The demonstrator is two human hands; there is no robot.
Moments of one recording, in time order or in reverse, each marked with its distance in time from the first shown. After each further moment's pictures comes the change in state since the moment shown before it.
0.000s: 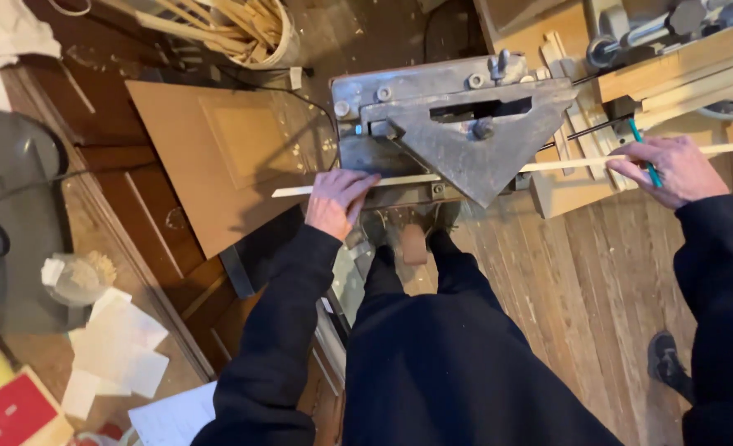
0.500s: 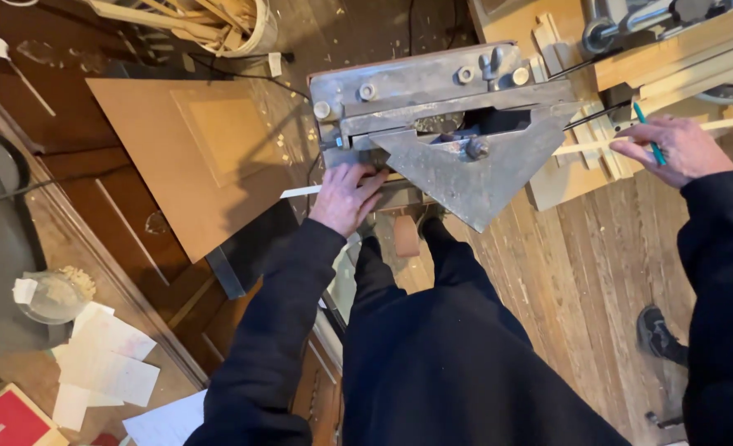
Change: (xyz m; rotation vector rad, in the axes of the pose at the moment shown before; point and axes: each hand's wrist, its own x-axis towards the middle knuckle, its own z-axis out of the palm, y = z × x) left_hand 0.027 -0.009 0.035 -0.058 -0.116 0.095; right_hand 0.013 0.062 0.033 -0.077 -0.120 0.041
